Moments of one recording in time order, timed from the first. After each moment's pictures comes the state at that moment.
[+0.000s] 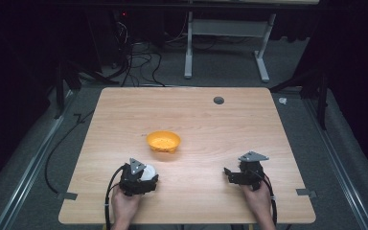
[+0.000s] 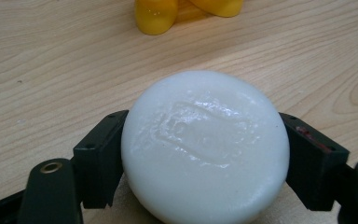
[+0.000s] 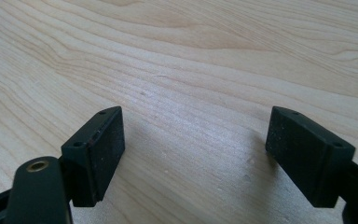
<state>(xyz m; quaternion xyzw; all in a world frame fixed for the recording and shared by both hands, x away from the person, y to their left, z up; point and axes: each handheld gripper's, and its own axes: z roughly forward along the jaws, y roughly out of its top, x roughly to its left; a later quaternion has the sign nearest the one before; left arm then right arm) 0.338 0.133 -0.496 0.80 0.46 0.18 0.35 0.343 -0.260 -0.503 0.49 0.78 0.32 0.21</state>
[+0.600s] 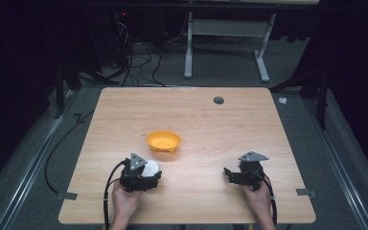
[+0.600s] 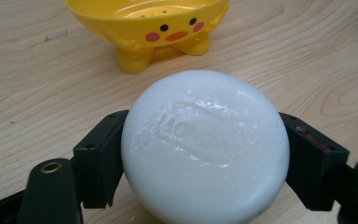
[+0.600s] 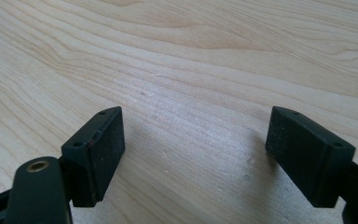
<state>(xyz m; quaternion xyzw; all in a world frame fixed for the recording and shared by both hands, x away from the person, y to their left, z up) 0.340 0.127 -0.469 0.80 0.44 0.16 0.38 0.343 -0.260 -0.503 0.49 0.78 0.32 0.21</state>
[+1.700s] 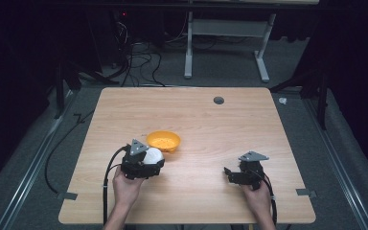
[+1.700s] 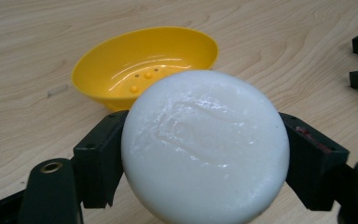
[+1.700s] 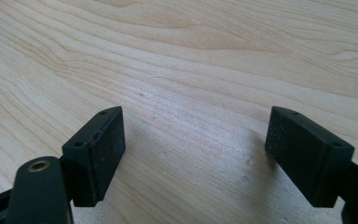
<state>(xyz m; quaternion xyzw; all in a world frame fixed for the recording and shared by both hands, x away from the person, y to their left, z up) 0.363 0.119 -0.430 0.80 0.42 0.15 0.40 0.344 -0.260 -0.503 0.49 0.78 0.32 0.21</state>
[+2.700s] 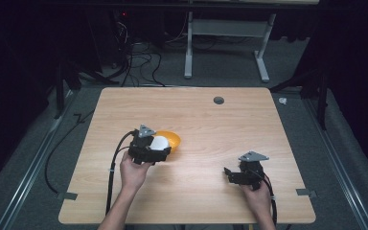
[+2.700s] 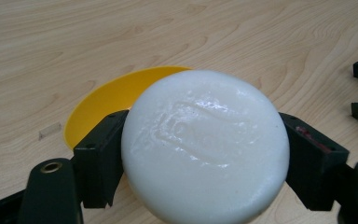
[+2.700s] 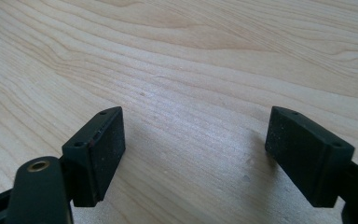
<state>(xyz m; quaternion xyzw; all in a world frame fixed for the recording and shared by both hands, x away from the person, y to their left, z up) 0.401 0.098 -0.412 0.81 0.41 0.13 0.39 0.344 -0.260 -0.503 0.49 0.78 0.32 0.21</state>
